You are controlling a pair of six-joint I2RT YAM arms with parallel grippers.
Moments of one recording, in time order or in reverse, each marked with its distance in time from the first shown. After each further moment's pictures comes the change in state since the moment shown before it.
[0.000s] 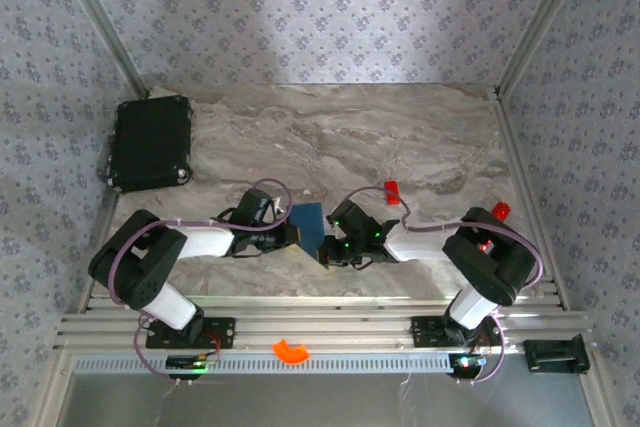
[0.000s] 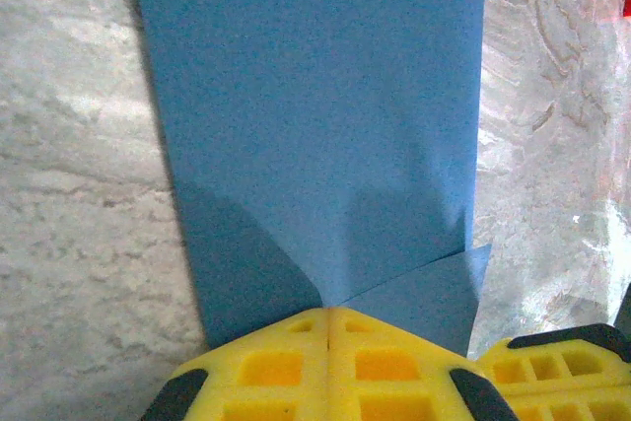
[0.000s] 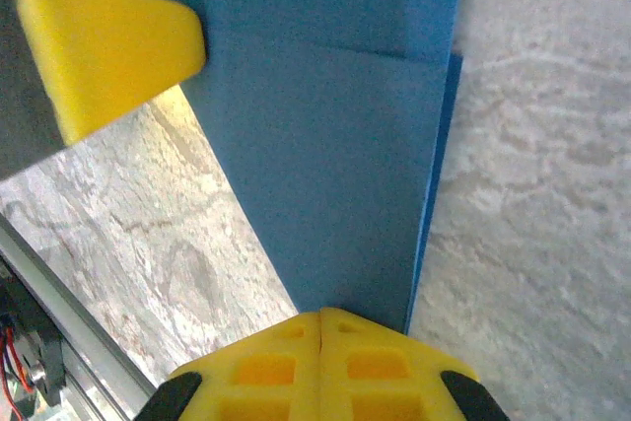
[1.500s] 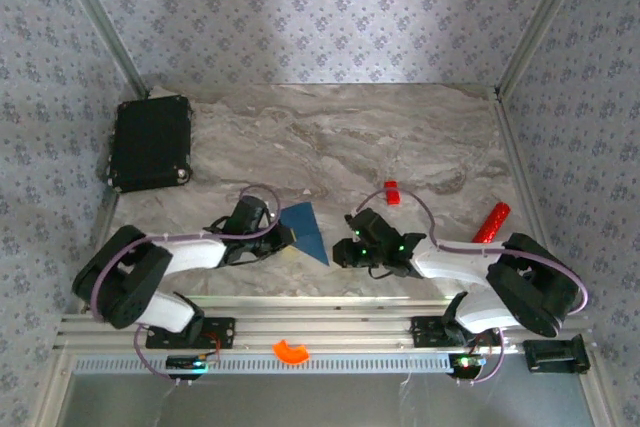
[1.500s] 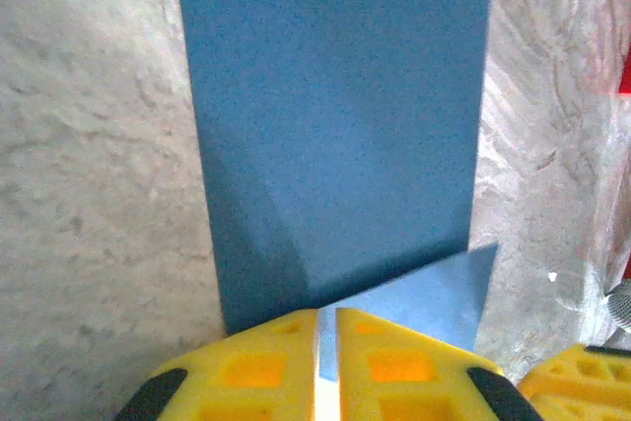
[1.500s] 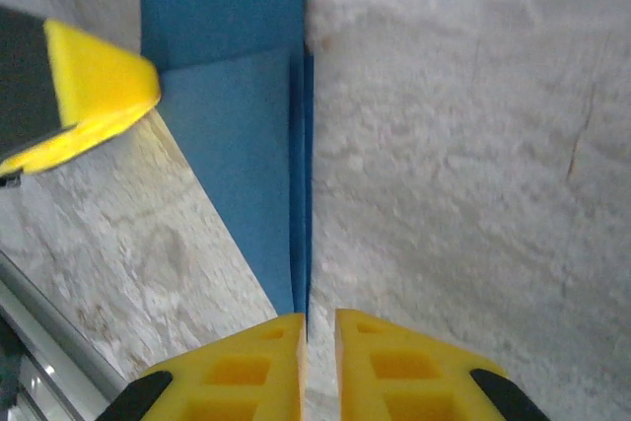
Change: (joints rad) left arm -0.021 -0.155 -0.084 -0.014 -0.114 -0.201; right arm -0.012 -0.248 -0.156 0.029 0.180 -0.039
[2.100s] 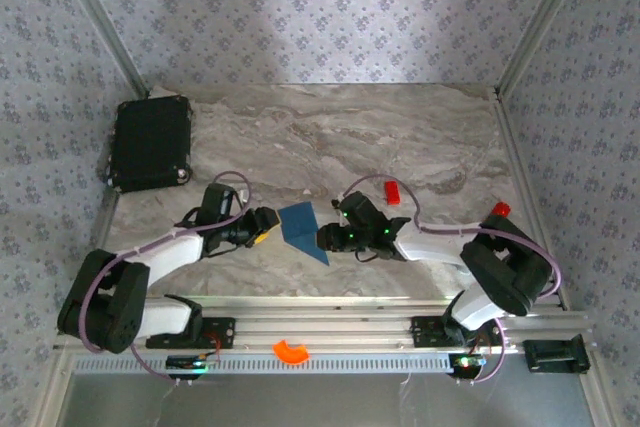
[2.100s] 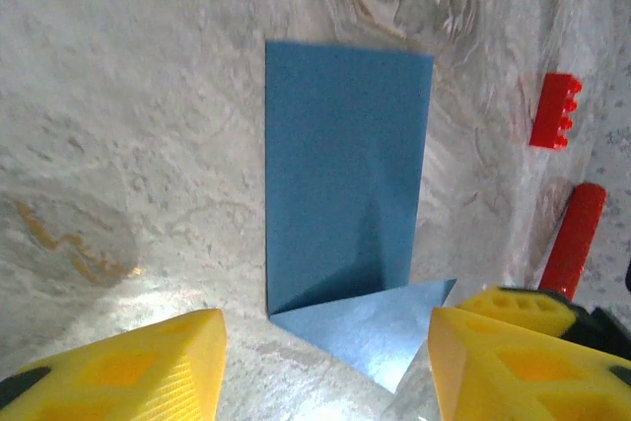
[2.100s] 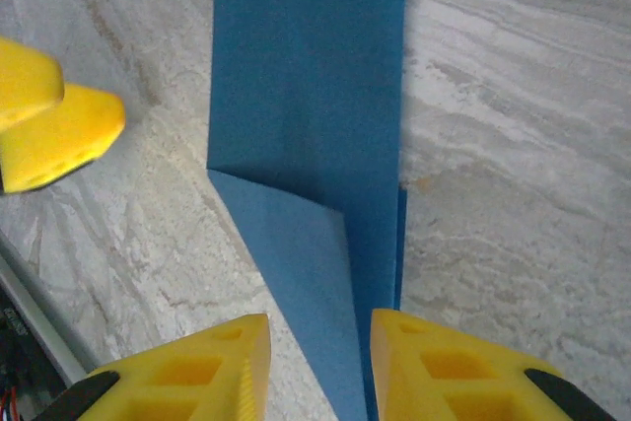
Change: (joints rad) left arm 0.262 -0.108 0.021 -0.155 0.221 0.096; right arm -0.045 0.176 0.146 0.055 -0.081 -0.042
